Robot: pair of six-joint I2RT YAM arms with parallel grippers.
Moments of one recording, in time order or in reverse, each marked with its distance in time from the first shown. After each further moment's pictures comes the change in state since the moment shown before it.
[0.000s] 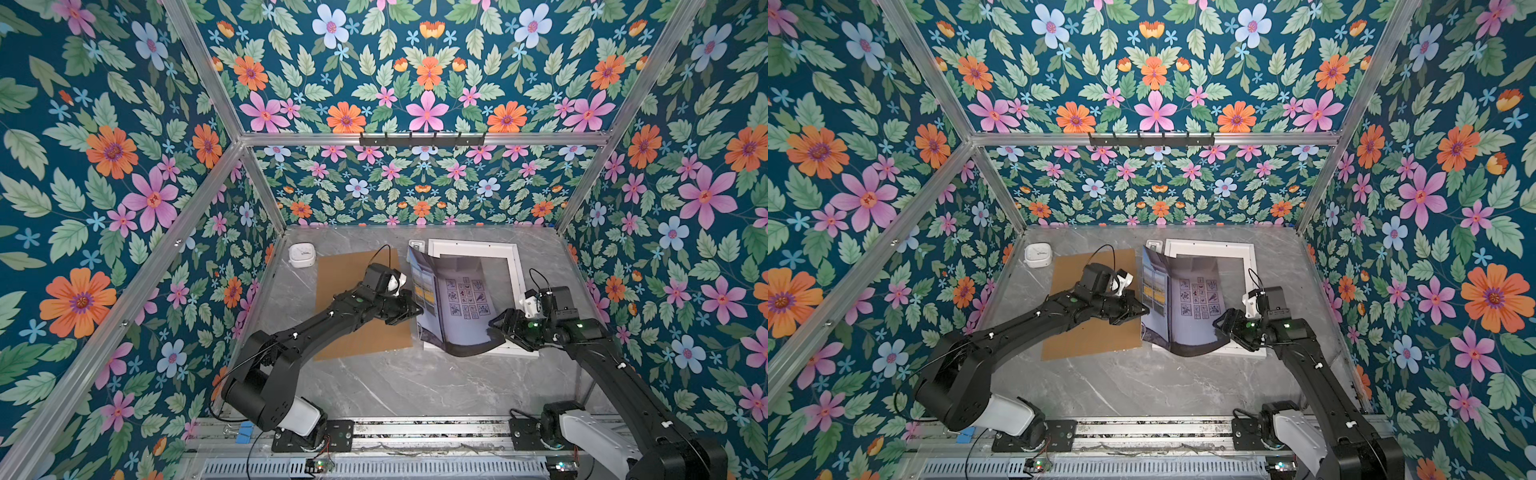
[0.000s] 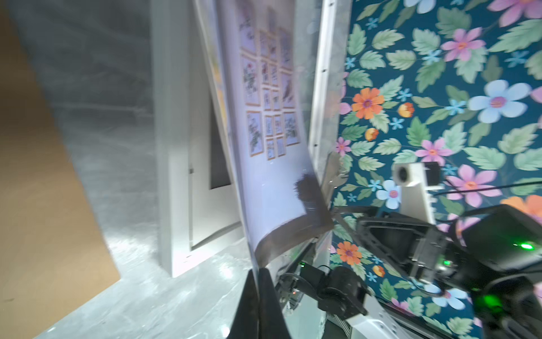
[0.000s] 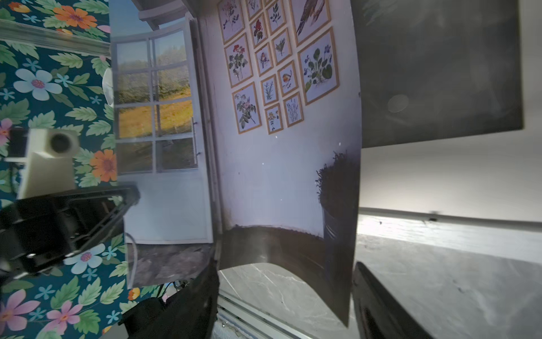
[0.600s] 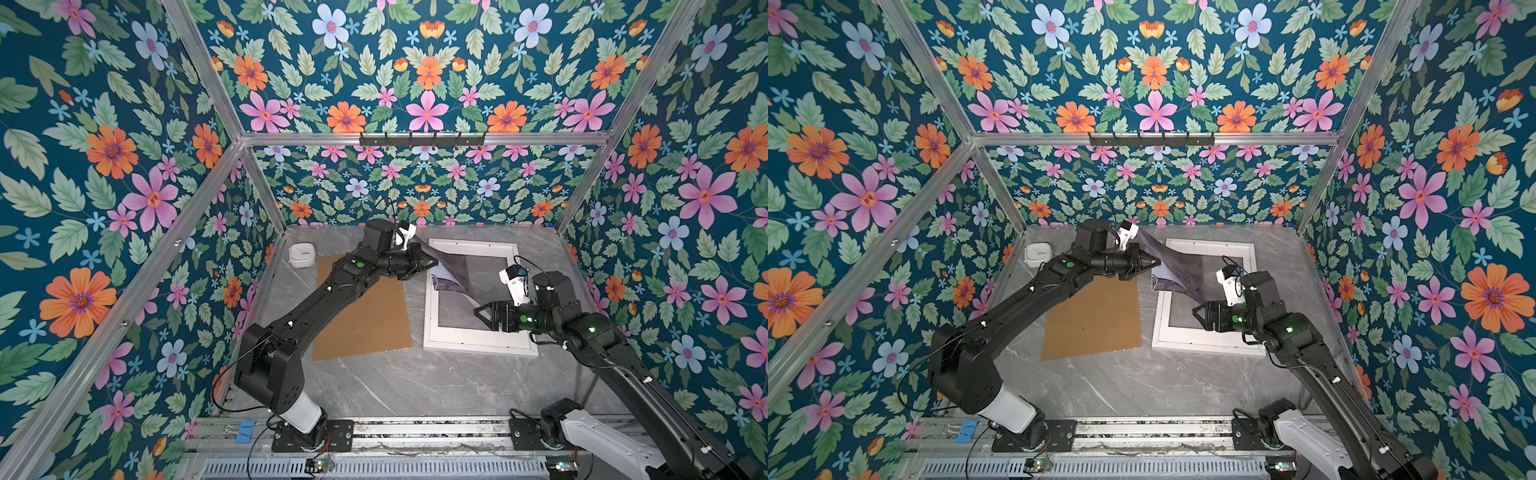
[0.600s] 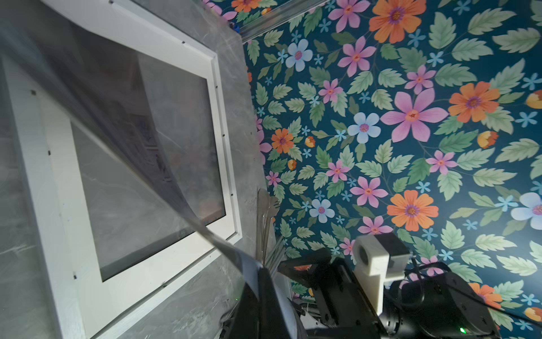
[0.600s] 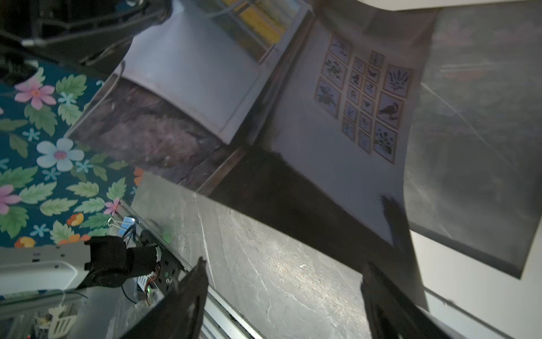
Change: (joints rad) left arm 0.016 0.087 0.403 -0.008 0.063 -0.042; right arm 0.309 -0.050 0.242 0.008 0.149 -0.281
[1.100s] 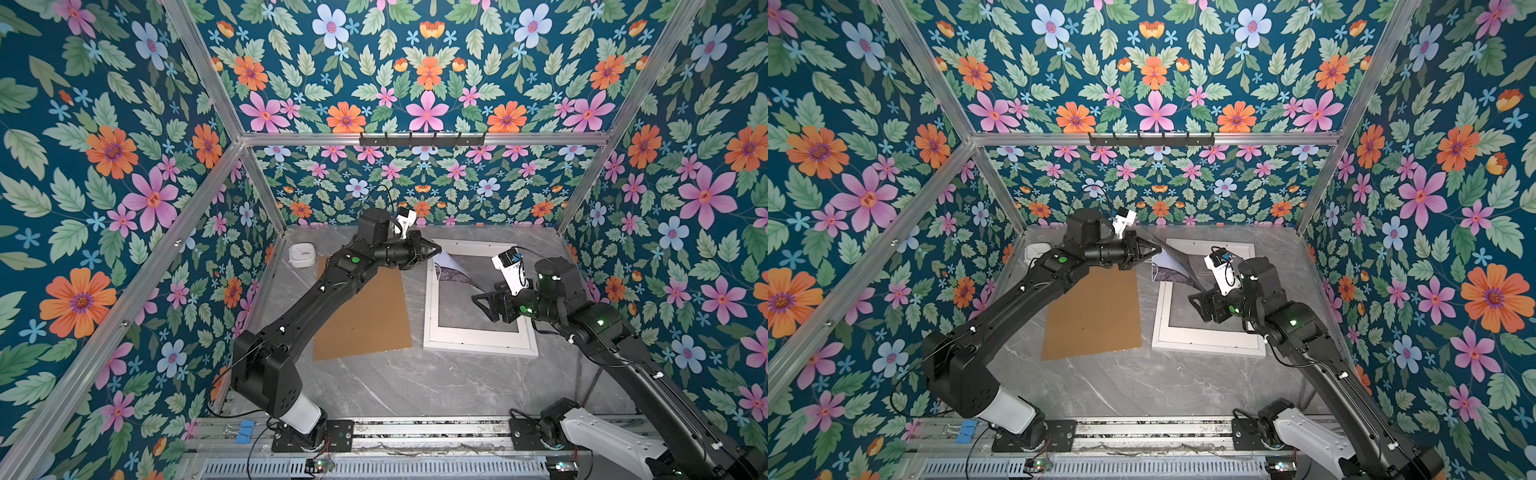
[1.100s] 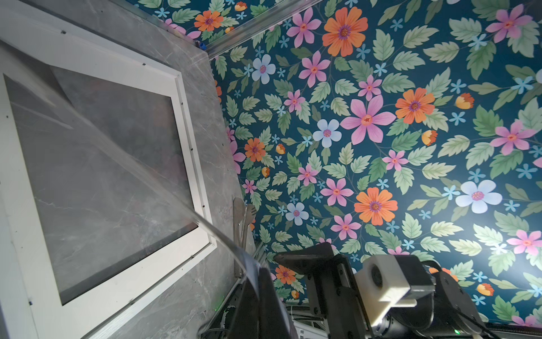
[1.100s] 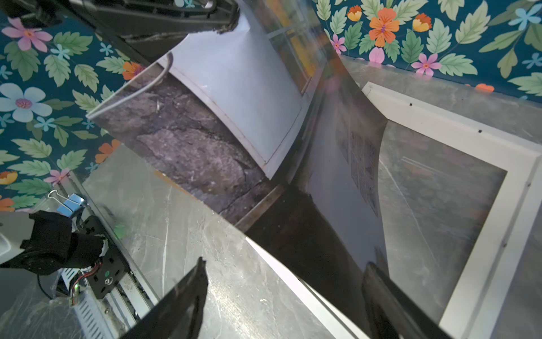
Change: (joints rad) left arm 0.000 -0.025 0.079 0.012 0.024 -0.042; right arm 0.053 0.053 0.160 0.000 0.098 -0.284
